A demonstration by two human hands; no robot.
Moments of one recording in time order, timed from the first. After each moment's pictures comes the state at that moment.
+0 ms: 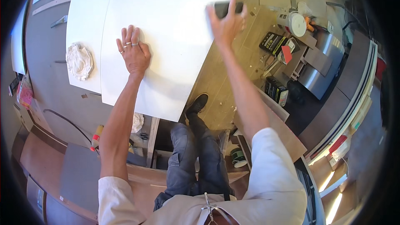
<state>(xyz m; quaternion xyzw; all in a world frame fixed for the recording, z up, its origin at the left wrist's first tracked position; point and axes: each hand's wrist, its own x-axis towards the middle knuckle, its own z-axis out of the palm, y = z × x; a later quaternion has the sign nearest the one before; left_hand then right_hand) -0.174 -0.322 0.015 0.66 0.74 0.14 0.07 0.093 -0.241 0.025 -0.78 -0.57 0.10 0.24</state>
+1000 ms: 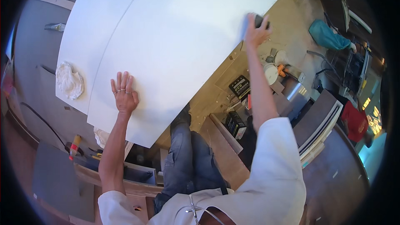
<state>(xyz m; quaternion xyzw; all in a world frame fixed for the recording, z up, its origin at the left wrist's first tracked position) -0.184 -0.317 0.023 0.66 0.73 0.14 0.12 0.187 0.043 0.021 -0.80 -0.55 0.10 0.21</state>
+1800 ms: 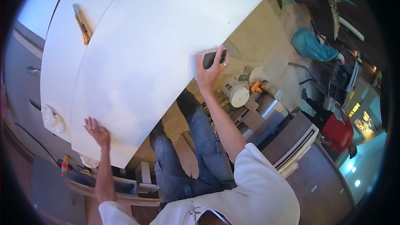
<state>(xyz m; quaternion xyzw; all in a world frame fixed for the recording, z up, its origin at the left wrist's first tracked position) -0.146 -0.305 0.005 0.54 0.84 0.07 0.04 0.220 0.109 0.026 -0.71 -0.64 0.16 0.25</state>
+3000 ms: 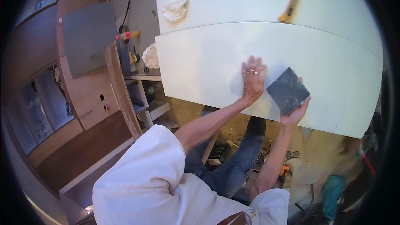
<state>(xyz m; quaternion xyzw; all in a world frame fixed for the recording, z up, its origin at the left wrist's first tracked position) 0.009 -0.073 0.027 0.20 0.93 0.30 0.08 0.101 0.088 0.084 -0.37 -0.11 0.91 0.15</state>
